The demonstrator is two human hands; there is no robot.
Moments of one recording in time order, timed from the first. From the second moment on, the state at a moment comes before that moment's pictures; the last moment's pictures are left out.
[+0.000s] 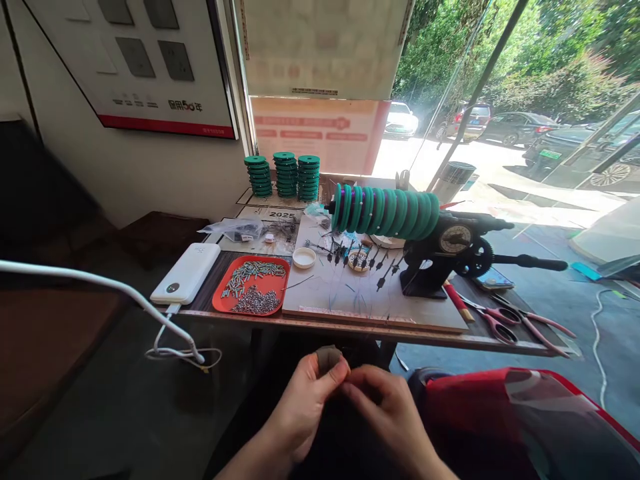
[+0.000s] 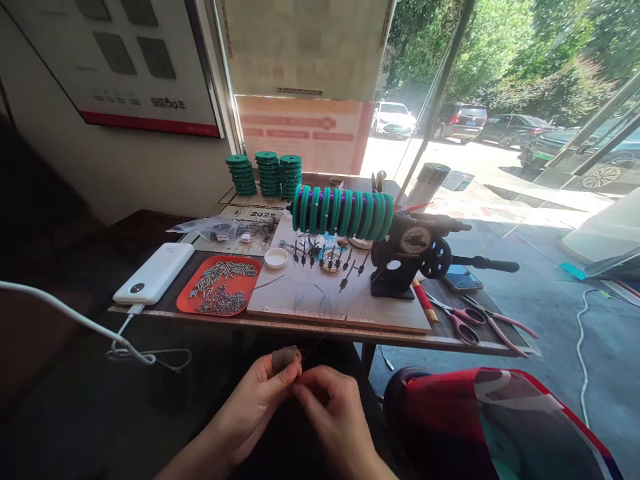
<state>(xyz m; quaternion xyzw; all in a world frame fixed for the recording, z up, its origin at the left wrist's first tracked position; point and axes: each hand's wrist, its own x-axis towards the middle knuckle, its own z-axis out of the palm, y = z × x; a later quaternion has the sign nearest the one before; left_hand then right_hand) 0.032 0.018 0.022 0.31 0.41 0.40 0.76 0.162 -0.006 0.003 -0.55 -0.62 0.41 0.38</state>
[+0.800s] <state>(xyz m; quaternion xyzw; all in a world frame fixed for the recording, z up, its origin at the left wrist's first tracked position) 0.013 0.043 0.036 0.57 0.49 0.38 0.54 0.165 0.042 0.025 -0.52 -0.42 0.56 0.49</state>
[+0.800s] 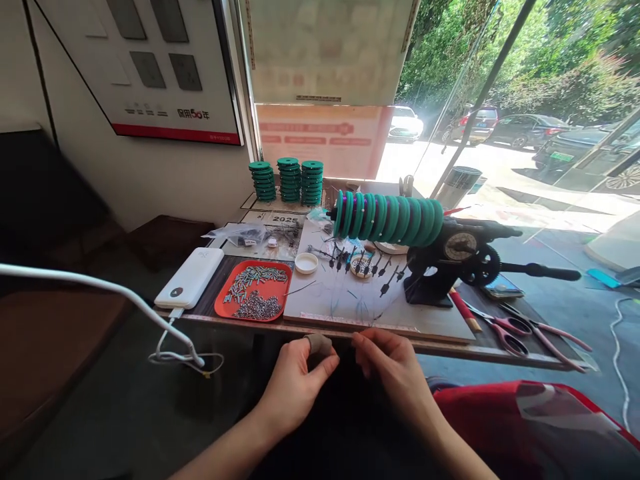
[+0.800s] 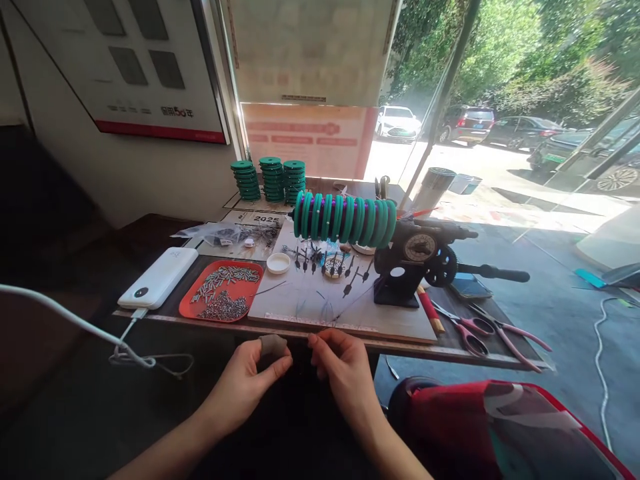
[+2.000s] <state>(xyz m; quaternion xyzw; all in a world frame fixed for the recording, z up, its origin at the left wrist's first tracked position) -0.003 0.126 0.107 0.52 0.40 0.44 0.62 0.094 0.105 0.014 -0.40 -0.87 -0.13 0.26</state>
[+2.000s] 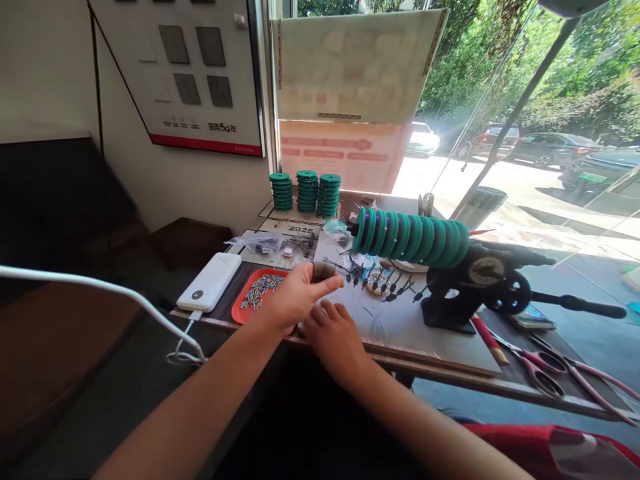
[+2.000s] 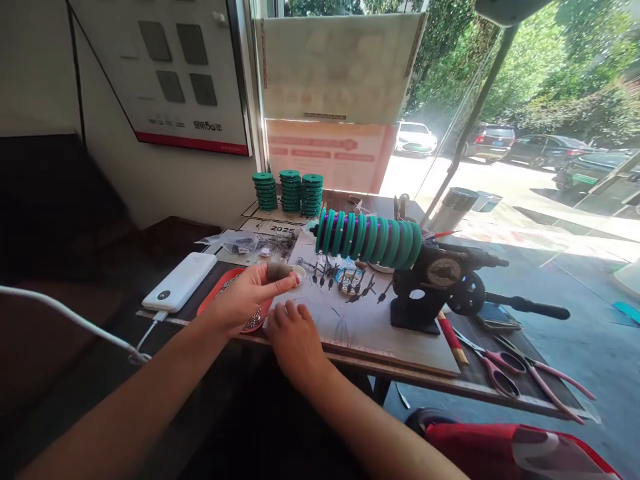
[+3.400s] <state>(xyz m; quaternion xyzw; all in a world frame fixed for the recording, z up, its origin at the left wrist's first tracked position) 0.025 0.029 0.034 0.32 0.38 0.48 0.72 0.181 0.022 0.040 -0.49 -0.76 -0.02 0.43</state>
